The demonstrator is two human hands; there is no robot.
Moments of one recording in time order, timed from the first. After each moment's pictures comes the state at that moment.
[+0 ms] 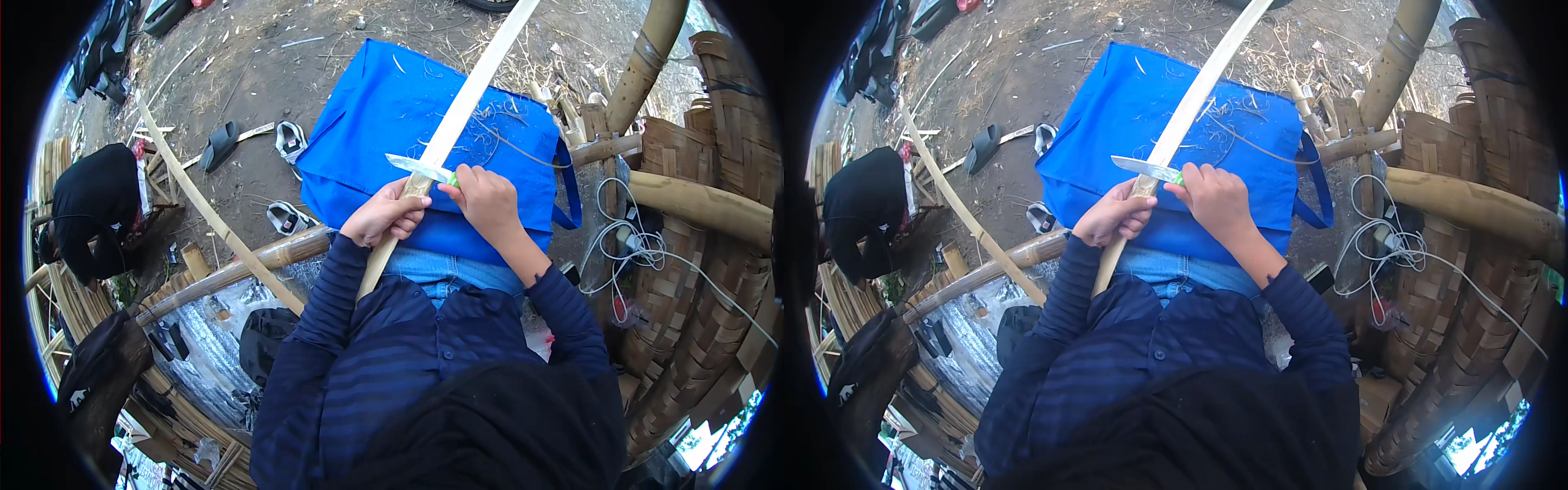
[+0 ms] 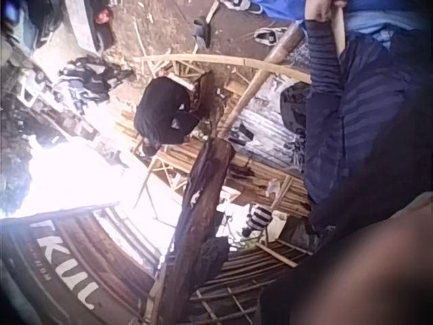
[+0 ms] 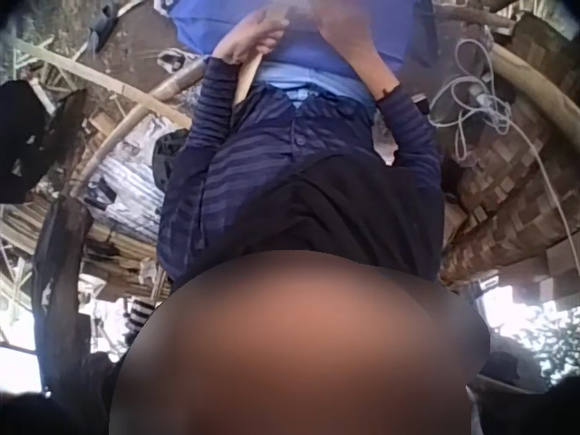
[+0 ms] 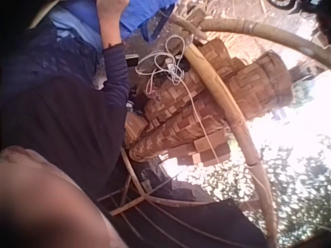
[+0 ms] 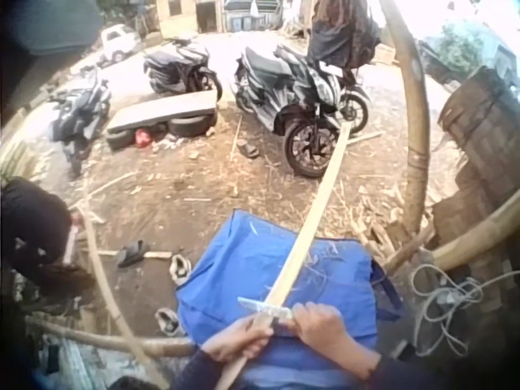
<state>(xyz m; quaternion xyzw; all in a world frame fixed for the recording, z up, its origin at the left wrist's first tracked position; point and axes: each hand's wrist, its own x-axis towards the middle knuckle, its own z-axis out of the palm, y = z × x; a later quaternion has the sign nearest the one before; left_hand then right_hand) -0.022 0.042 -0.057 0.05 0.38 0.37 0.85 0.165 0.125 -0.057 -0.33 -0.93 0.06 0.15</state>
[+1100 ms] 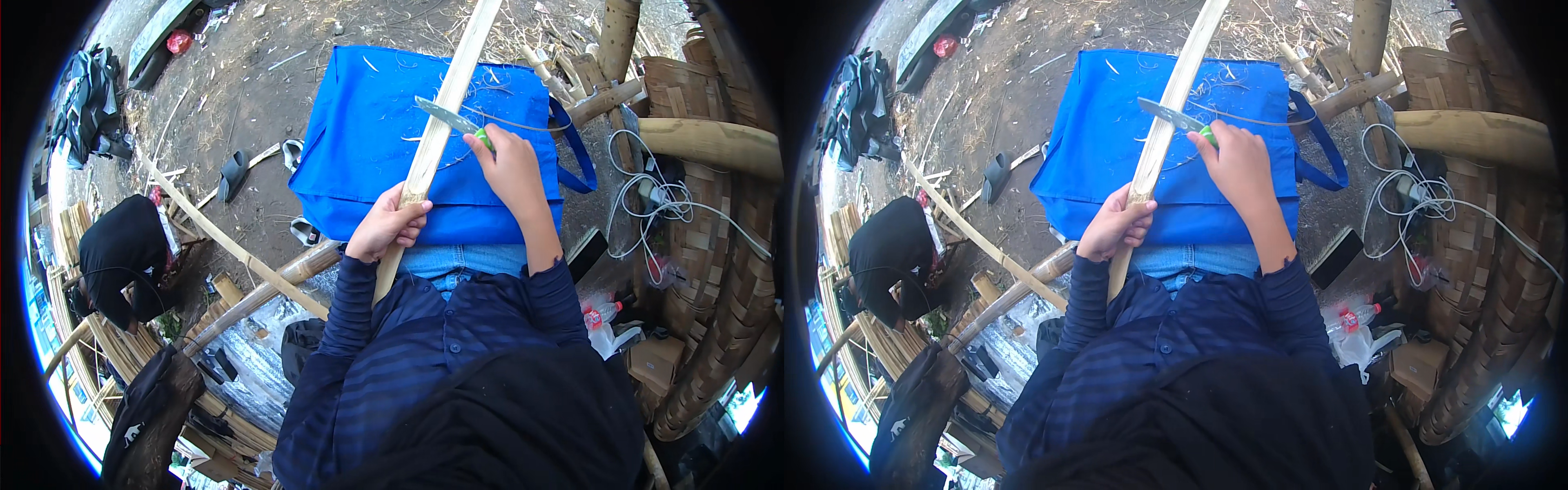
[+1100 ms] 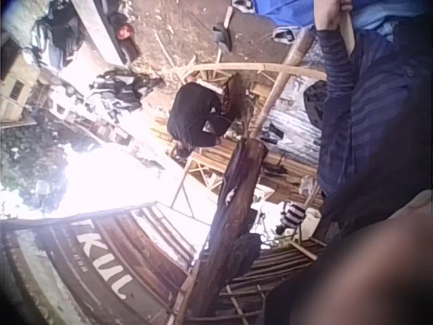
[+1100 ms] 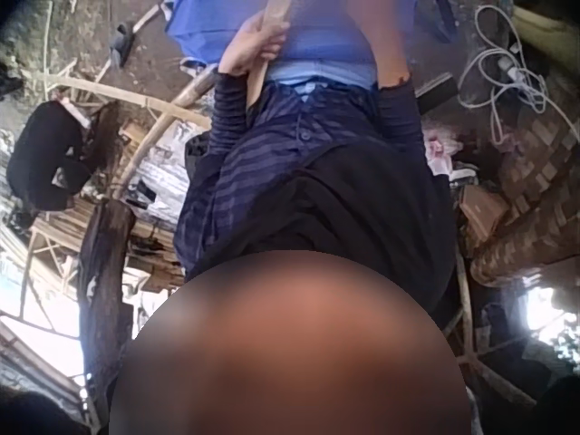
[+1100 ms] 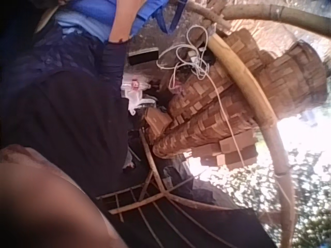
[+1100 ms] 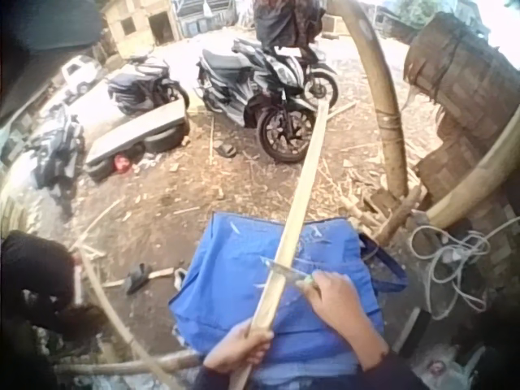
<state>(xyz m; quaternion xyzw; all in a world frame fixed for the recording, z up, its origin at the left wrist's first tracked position) -0.008 0.041 -0.037 0.11 0.47 0.32 0.82 0.184 0.148 -0.038 -0.53 -0.79 0.25 0.18</state>
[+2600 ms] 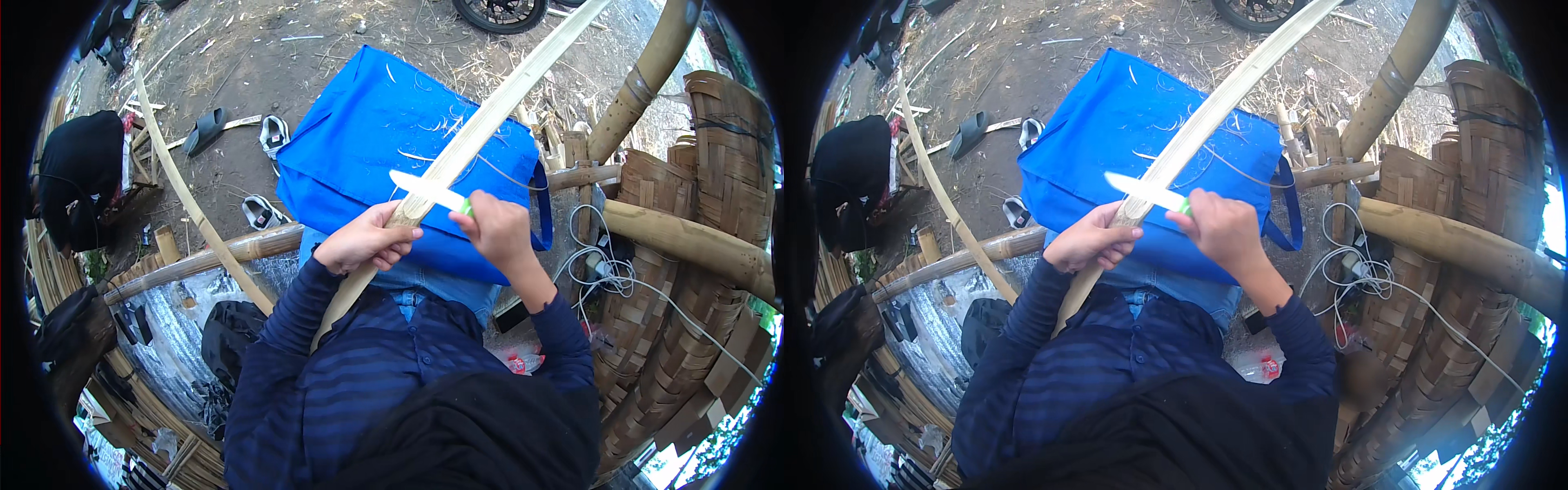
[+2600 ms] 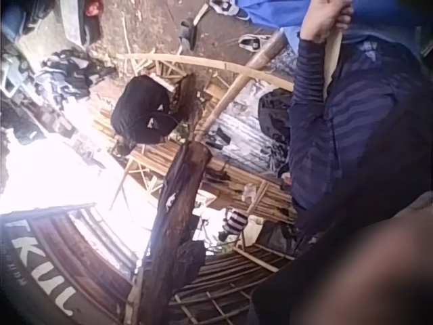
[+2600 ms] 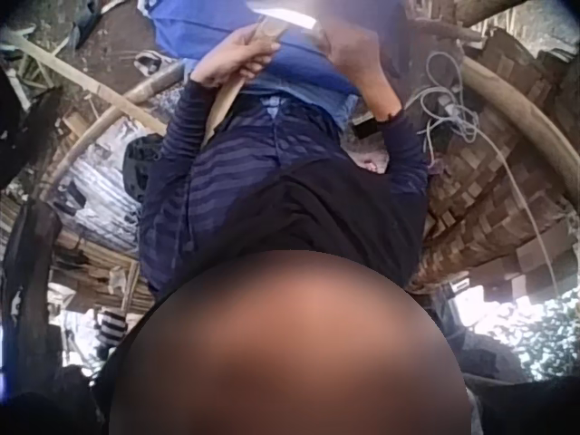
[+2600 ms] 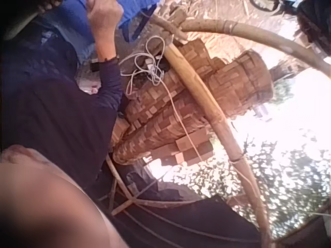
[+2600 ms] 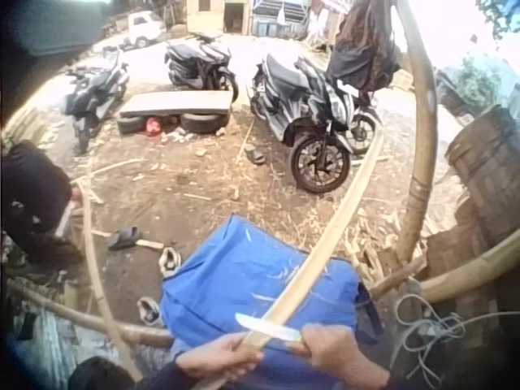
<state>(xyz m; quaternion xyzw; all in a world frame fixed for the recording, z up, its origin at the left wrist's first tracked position) -0.002 0.034 -0.004 0.09 0.41 0.34 0.84 0.198 0.146 0.005 -0.24 -0.95 0.12 0.16</state>
